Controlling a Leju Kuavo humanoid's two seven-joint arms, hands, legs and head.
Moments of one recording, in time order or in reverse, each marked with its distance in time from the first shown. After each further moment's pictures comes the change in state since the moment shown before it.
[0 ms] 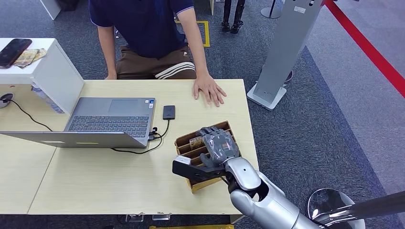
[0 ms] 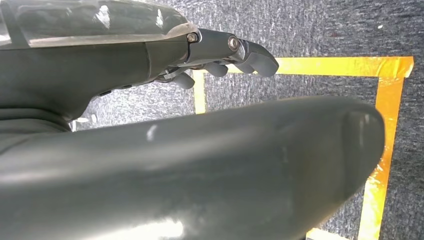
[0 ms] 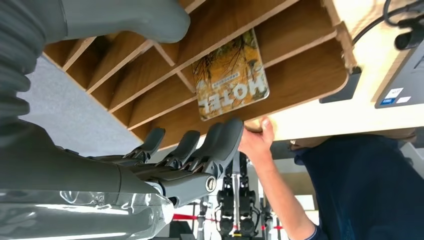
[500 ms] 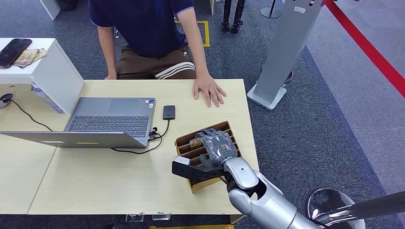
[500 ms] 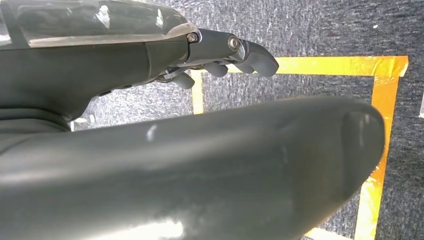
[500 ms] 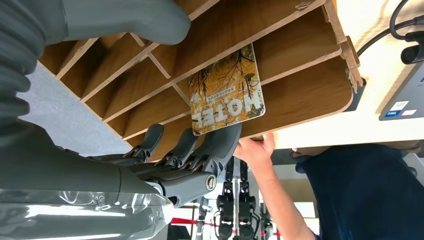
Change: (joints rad) left arm -0.007 0.000 0.000 0.000 -0.002 -0.002 0.001; right arm -0.011 0.012 0.007 0.048 -0.002 0.001 -0.007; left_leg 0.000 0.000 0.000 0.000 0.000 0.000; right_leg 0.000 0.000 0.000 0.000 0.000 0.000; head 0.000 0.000
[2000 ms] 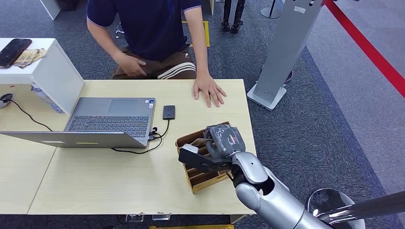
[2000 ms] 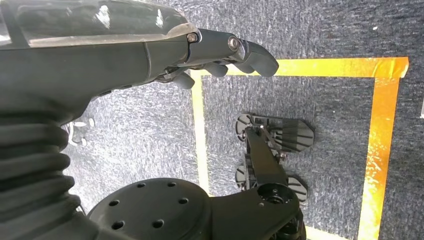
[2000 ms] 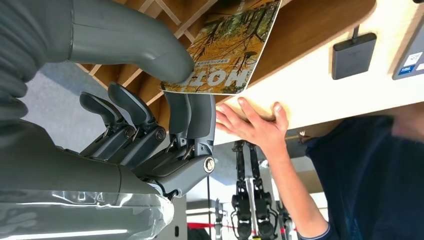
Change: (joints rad) left arm 0.010 0.004 -0.008 0.000 -0.007 -0.004 -0.016; right arm -0.007 -0.040 -0.049 -0.075 -0.087 -0.029 0.038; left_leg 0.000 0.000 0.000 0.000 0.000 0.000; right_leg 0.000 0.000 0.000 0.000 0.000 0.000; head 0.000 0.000
